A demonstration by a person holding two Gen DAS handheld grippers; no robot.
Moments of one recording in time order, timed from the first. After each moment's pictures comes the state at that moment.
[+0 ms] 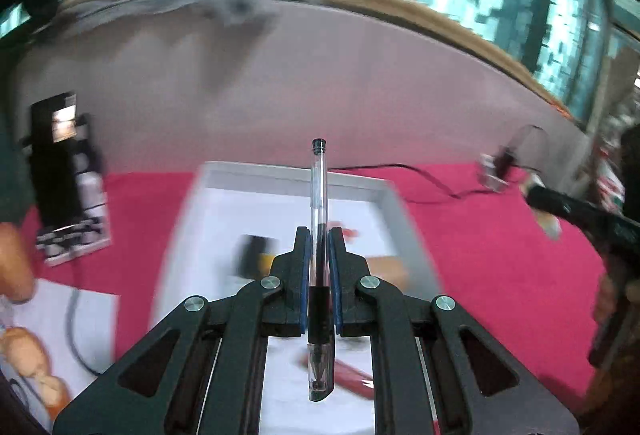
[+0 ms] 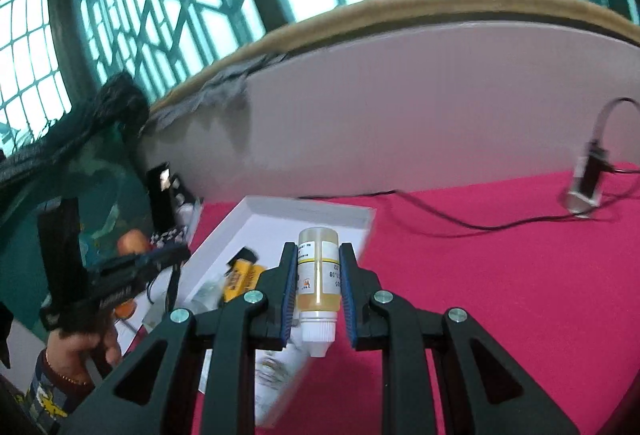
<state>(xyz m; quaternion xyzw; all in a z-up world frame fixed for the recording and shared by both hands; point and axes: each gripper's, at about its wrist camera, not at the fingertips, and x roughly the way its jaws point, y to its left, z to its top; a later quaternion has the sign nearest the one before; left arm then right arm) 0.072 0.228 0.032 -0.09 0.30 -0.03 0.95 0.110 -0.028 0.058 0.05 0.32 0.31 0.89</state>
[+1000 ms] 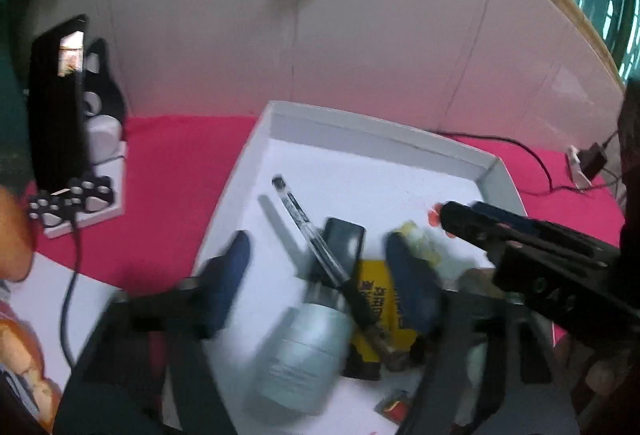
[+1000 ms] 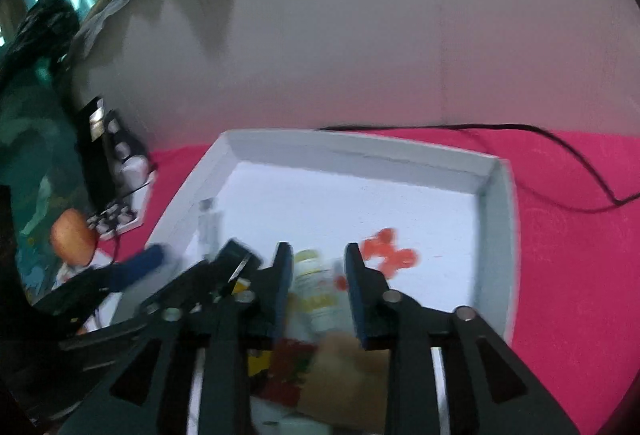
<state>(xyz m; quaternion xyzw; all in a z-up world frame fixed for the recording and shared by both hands) 0.138 0.250 -0.031 -0.09 0.38 0.07 0.92 0.189 0.093 -0.026 0.03 0.42 0.25 0.87</state>
